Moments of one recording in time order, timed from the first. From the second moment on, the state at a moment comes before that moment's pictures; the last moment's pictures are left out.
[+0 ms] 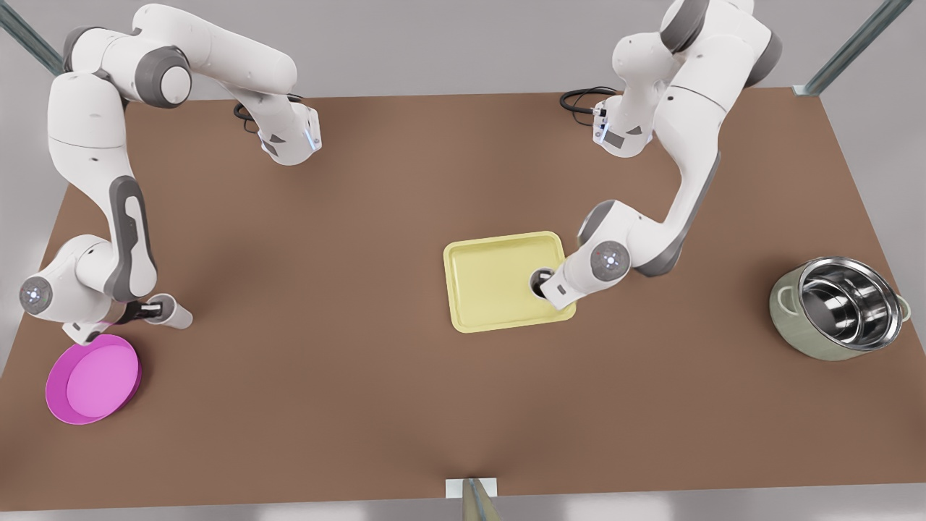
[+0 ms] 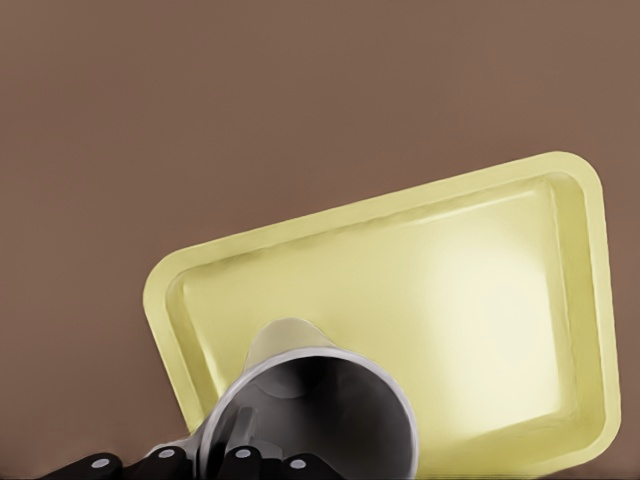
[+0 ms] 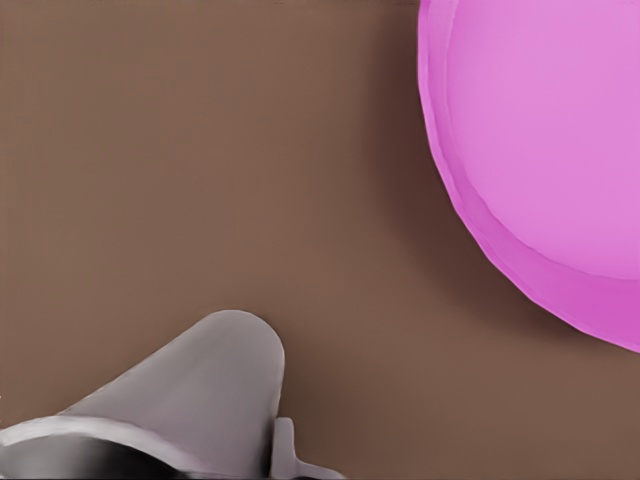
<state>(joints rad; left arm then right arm) 0.05 0.49 -0.56 -1.81 0.10 2.07 -0.39 -0.33 0.58 -0.08 -1.77 0.00 2.19 -0.54</state>
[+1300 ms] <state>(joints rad) -0.14 0.19 -0.06 -1.34 0.09 1.46 -0.46 0.60 0.90 0.18 -1.28 0.20 2.21 0.15</state>
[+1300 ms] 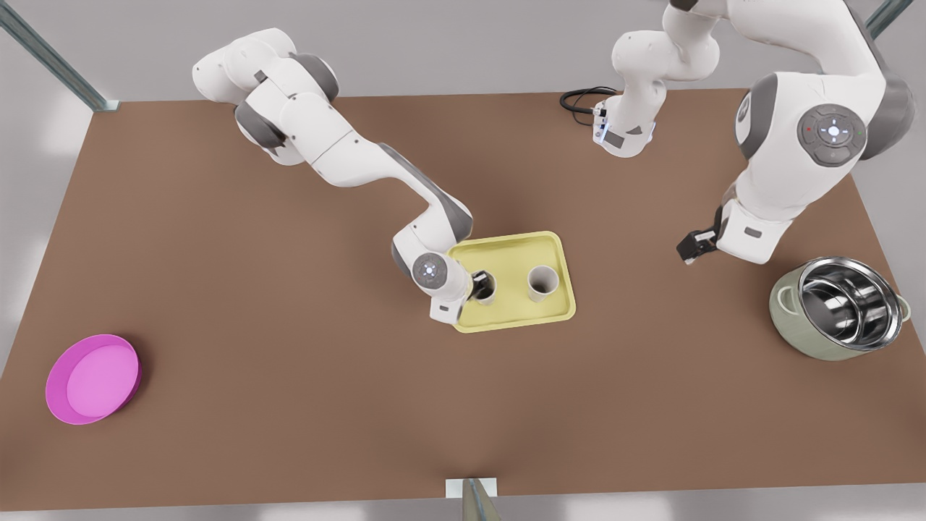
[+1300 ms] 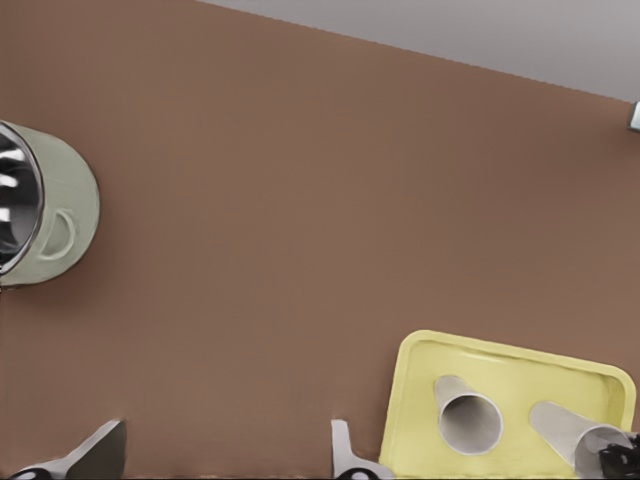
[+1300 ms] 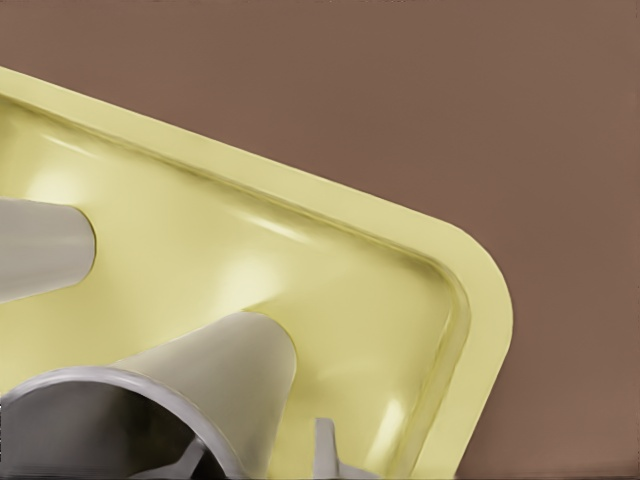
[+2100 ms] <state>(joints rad) -0.15 0.20 -0.05 -1.34 0.00 1.28 -0.21 0.07 0.56 0.10 -1.34 -0.06 1.73 0.30</state>
